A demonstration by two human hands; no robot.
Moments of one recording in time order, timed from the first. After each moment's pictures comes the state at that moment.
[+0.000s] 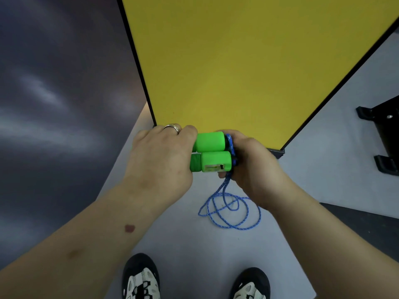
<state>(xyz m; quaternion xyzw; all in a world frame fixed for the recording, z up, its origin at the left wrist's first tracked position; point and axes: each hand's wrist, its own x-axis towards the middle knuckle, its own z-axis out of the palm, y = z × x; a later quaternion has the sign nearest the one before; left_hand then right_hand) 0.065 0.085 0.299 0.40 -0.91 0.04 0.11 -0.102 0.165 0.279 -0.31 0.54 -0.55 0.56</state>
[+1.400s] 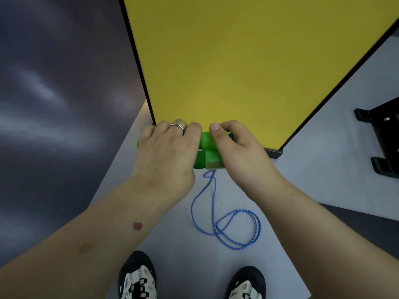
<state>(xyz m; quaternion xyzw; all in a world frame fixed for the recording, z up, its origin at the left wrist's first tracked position) 0.057 0.094 0.297 0.39 -0.91 0.05 0.13 -0.079 0.158 0.308 -0.38 0.73 -0.46 0.33</state>
